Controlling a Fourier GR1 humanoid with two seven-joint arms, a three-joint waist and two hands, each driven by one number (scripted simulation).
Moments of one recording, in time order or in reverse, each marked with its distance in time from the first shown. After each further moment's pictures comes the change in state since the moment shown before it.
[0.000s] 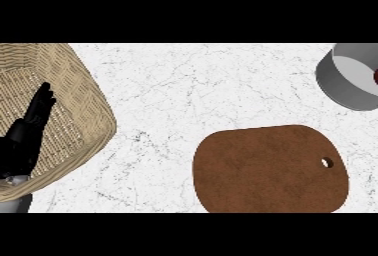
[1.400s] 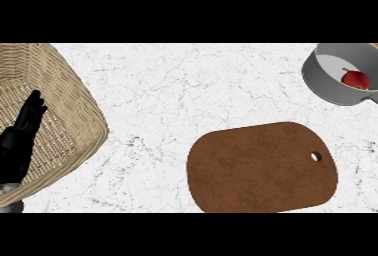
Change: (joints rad) left arm 0.051 0.016 0.030 0.005 0.020 0.001 -0.010; right arm 0.086 0.030 -0.478 -0.066 -0.476 0.019 -0.594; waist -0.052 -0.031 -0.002
